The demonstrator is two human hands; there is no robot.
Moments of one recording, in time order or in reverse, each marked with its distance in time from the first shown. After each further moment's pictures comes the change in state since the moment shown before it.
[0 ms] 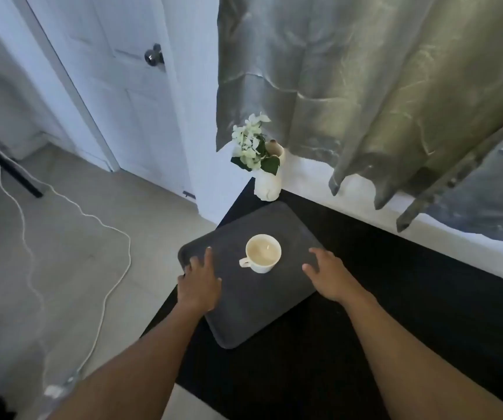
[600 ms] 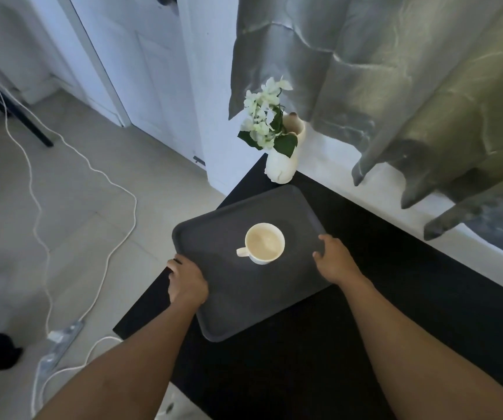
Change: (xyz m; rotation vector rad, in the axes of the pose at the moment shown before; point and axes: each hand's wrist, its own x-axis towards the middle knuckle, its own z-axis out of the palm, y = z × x) left_hand 0.019 -0.001 0.037 -0.330 -0.066 -0.489; right_hand 0.082 0.017 0.009 -0.002 -0.014 0.080
